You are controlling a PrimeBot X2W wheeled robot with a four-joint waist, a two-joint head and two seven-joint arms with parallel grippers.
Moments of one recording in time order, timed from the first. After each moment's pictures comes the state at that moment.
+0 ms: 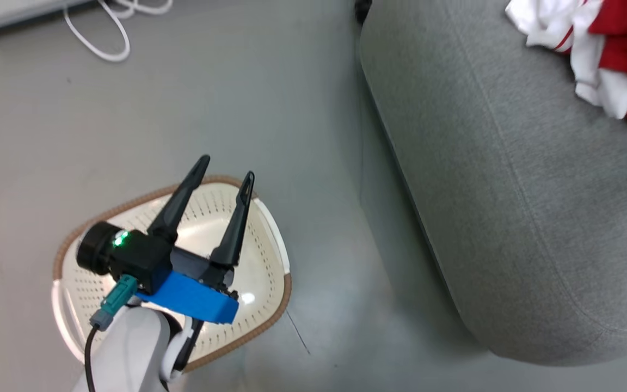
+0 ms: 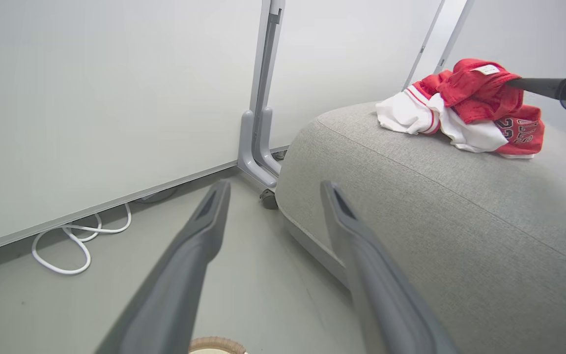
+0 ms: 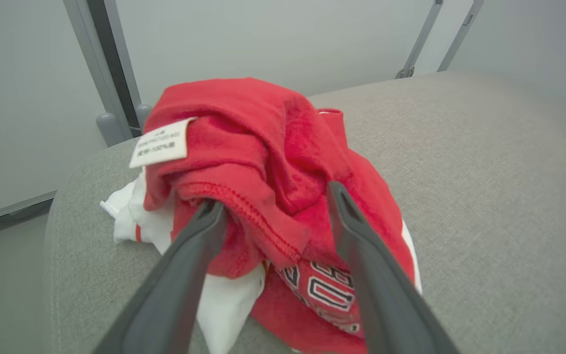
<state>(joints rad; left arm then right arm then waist) -0.34 0.25 -0.41 0.16 -0.32 -0.13 -0.26 -1.01 -0.34 -0.33 1.13 0.04 0.13 -0.26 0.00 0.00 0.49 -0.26</state>
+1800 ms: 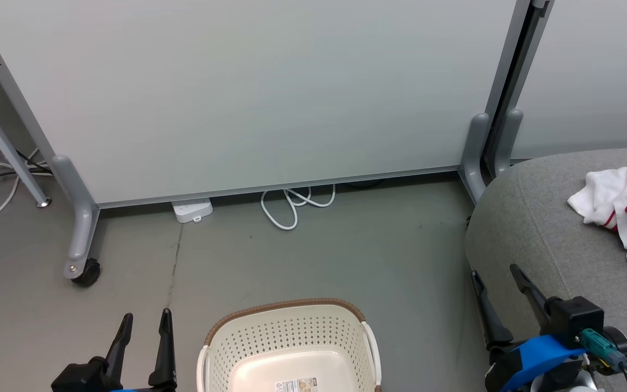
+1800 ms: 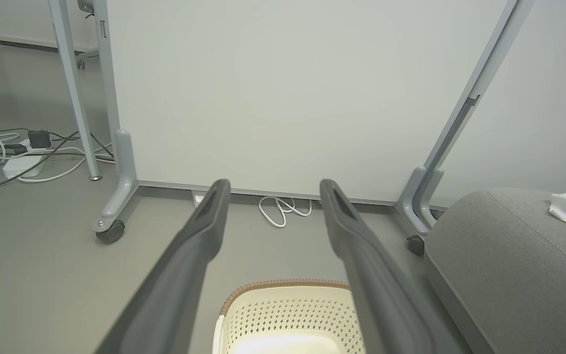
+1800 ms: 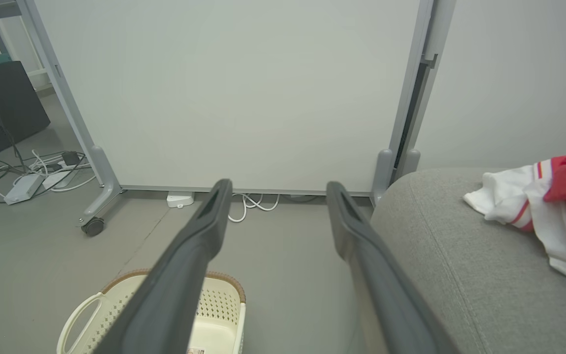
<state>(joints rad) 0.06 0.13 -0.07 0.30 -0.36 -0.13 -0.26 -0.05 -0.05 0.01 0.21 0.08 0.13 -0.10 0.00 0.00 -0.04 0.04</state>
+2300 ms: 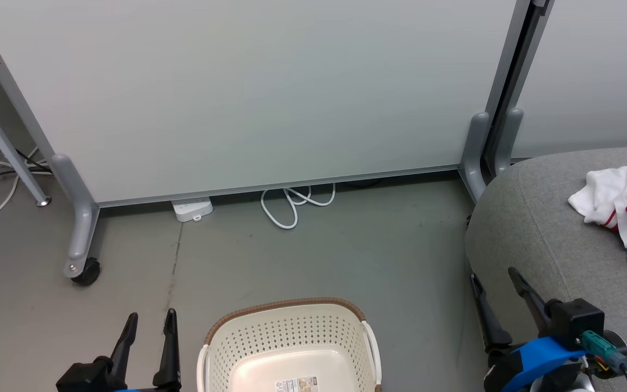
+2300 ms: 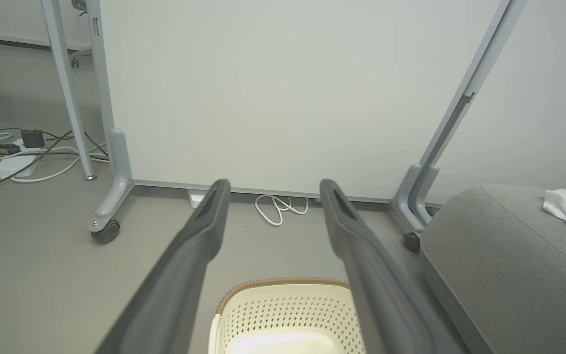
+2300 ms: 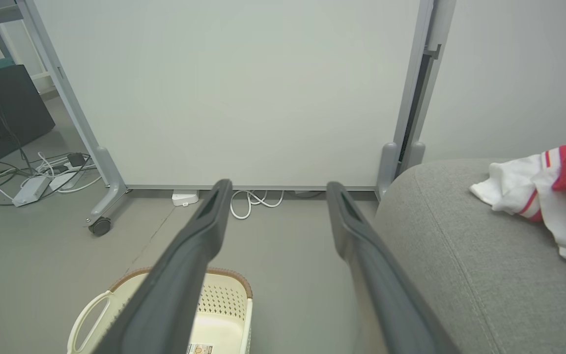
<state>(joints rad) 0.06 0.13 -0.09 0.30 -0.36 -0.13 -0.26 -0.04 -0.05 0.02 0.21 0.11 0.13 -0.09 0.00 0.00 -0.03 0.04</state>
